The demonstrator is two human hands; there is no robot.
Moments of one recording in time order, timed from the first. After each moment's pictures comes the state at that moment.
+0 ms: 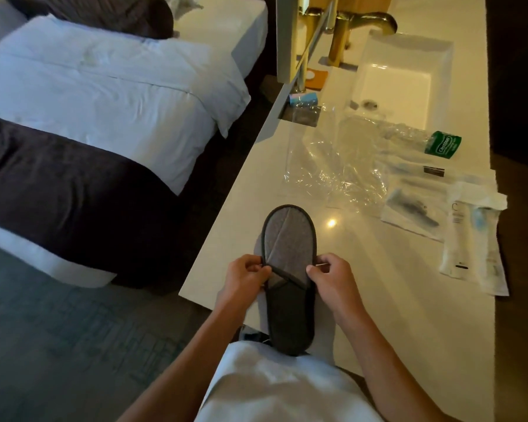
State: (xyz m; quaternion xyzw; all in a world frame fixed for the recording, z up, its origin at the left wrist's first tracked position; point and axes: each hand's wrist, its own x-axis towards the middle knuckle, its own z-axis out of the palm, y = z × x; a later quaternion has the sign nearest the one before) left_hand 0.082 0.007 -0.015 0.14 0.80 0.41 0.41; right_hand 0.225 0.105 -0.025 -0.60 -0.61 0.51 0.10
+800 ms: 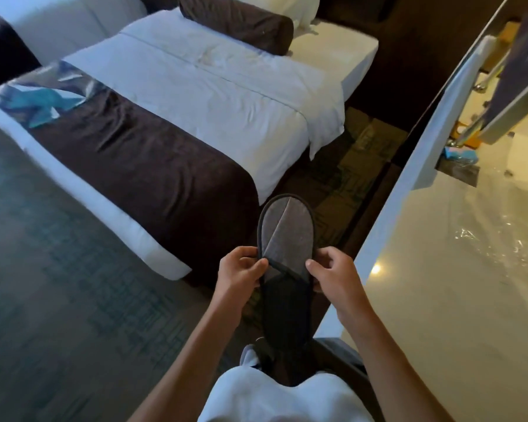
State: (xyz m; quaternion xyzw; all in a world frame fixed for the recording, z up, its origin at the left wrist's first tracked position) left_hand -0.203 -0.179 0.025 0.03 0.73 0.58 0.36; right_hand -0.084 -0.041 0.023 -0.46 -0.69 0.55 0.08
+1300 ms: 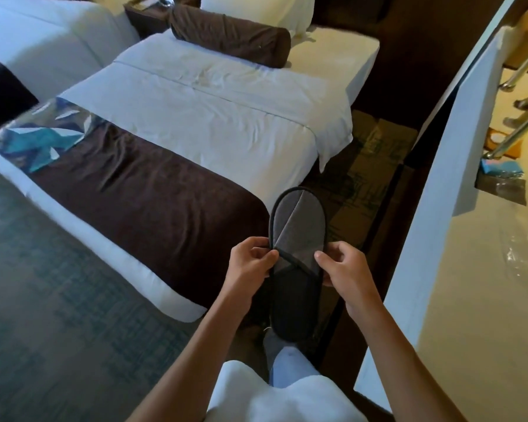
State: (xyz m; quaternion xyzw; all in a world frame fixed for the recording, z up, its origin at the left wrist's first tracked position) left_hand -0.339 -0.127 0.030 0.08 0.73 0.56 0.38; right_hand -0.207 -0.001 0.018 -0.48 -0.63 0.59 0.11
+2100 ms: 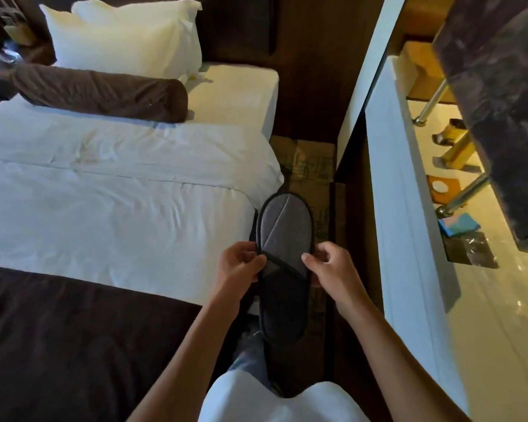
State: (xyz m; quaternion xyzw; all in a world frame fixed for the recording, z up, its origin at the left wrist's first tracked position) left_hand -0.538 0.180 0.010 0.21 0.71 0.50 0.45; right_hand -0.372 0.255 0.020 -0.59 -0.59 0.52 0.18
